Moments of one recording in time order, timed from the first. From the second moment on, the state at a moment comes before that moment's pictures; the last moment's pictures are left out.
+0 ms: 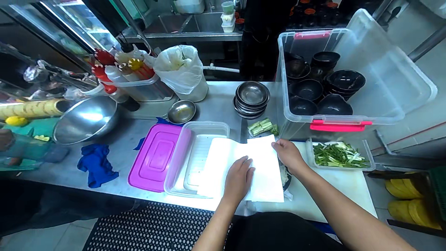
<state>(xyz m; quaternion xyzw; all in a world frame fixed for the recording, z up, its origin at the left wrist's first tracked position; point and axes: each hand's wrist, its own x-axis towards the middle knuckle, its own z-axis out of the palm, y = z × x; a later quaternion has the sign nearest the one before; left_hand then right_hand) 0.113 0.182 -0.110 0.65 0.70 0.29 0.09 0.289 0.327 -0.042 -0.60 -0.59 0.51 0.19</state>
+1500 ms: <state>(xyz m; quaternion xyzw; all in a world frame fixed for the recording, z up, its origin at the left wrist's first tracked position) 0.112 0.092 -0.060 0.54 0.66 0.53 -0.02 0.307 0.306 -0.017 -0.41 -0.50 0.68 0.34</state>
